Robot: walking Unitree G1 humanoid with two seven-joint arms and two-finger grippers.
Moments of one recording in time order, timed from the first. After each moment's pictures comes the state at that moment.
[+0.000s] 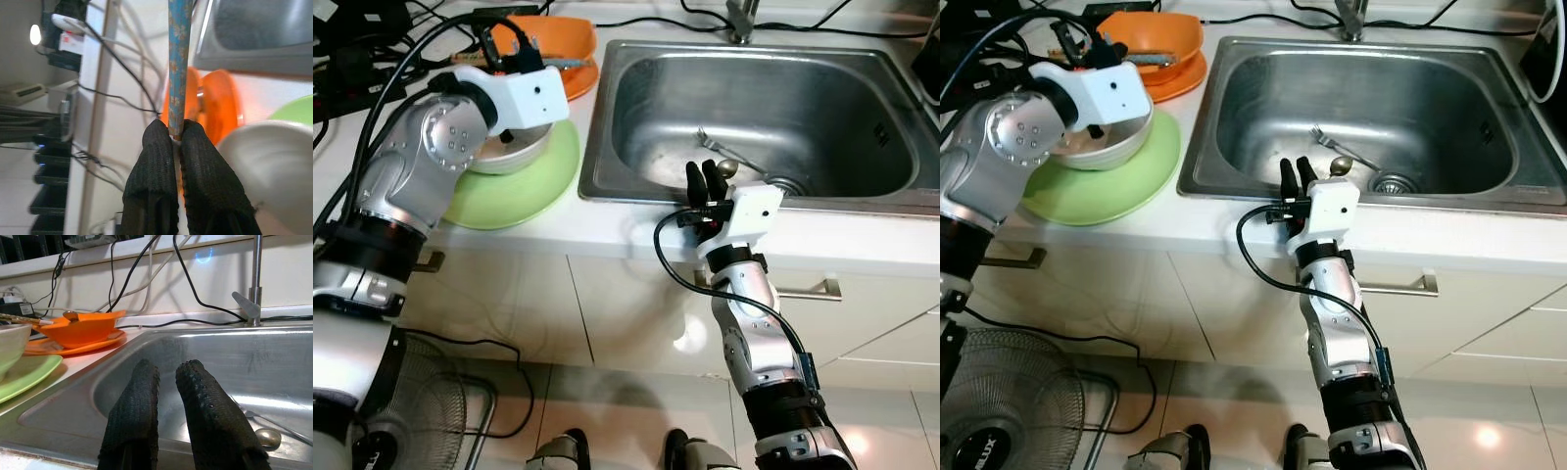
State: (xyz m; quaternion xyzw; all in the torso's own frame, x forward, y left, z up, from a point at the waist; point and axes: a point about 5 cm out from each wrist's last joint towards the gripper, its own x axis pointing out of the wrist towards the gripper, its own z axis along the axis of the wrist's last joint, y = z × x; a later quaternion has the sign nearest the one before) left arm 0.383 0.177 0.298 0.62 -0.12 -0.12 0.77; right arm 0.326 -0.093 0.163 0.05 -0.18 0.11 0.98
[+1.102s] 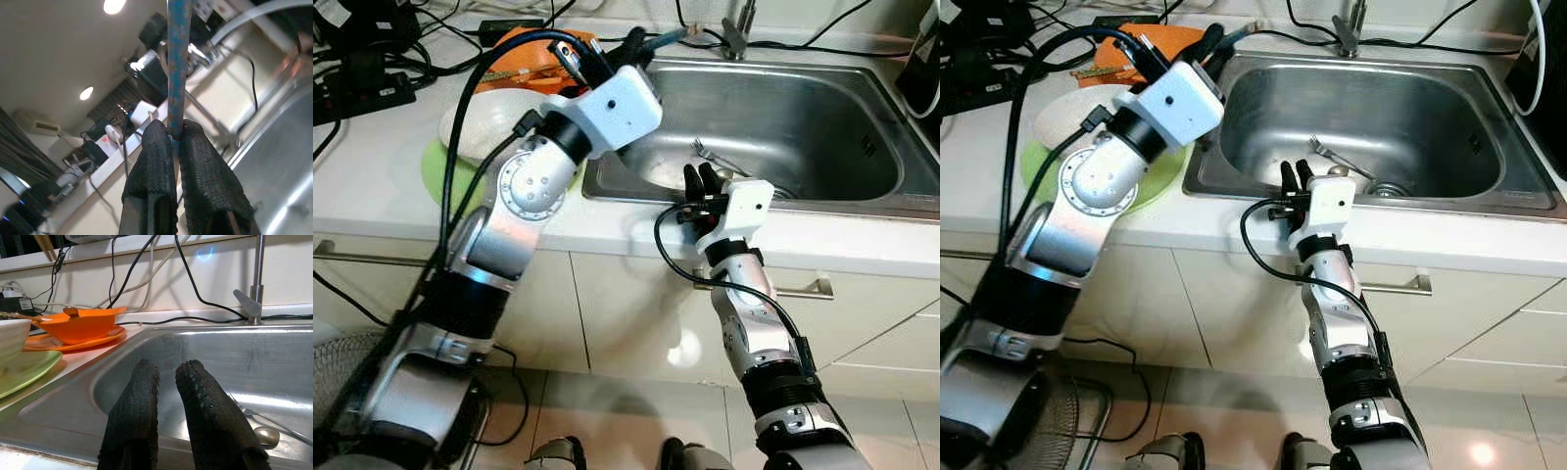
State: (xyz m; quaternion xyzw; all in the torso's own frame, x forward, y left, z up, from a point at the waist) left arm 0.338 0.077 0.303 0.32 -0.35 -0.19 0.86; right arm 0.340 -0.098 0.154 0.05 -0.16 0.11 0.98
